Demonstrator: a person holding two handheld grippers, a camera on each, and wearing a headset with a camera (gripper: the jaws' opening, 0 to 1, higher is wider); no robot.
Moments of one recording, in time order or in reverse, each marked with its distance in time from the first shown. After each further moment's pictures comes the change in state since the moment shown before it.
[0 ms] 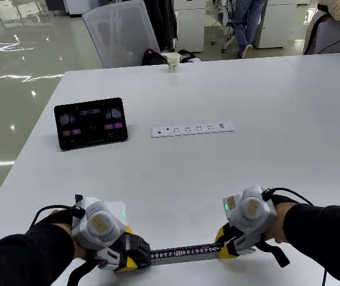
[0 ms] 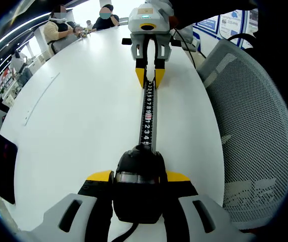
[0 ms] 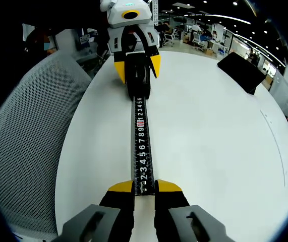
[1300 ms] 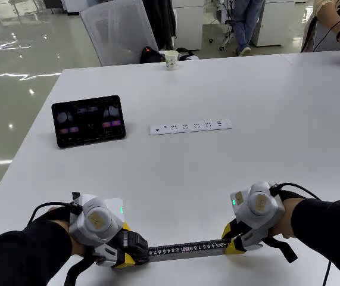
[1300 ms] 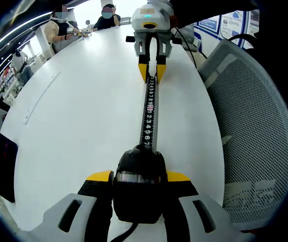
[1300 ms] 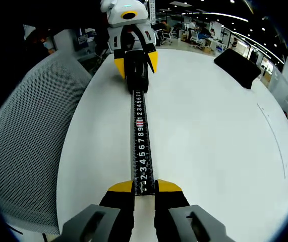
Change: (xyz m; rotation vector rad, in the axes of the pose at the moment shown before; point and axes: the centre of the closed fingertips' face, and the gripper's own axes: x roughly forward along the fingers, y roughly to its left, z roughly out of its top) left arm -0.003 0.002 0.000 -0.008 0.002 0.006; right arm -0.012 -0.001 -0.014 0.017 0.008 -0.002
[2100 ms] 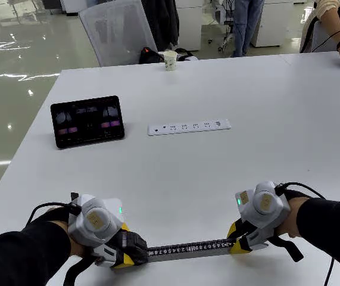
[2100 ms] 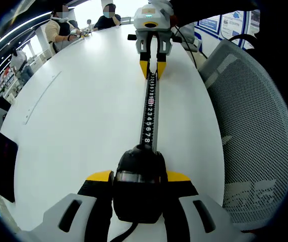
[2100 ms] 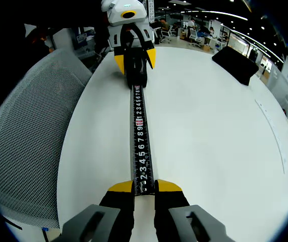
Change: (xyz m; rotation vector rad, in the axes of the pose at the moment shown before) left arm 0.001 0.002 0.001 -0.002 0.001 0.001; right arm -0.010 -0.002 -0.014 0.008 0.017 -0.007
